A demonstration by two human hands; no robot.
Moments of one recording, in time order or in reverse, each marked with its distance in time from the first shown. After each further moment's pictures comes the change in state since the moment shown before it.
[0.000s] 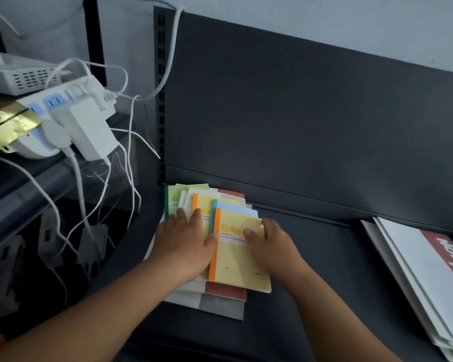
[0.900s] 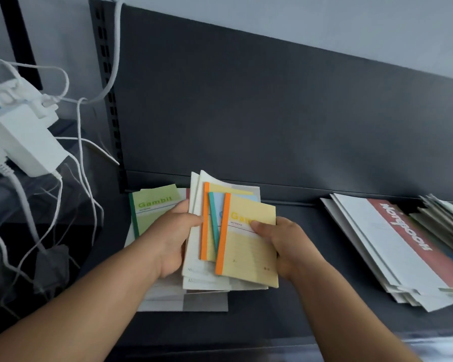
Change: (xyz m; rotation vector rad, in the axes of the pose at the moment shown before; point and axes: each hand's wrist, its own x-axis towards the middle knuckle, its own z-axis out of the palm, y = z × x) left_hand 0.001 0.030 -0.030 -1.407 -0.358 -0.139; right_hand -0.014 0.028 -0.033 0.812 0.071 0.286
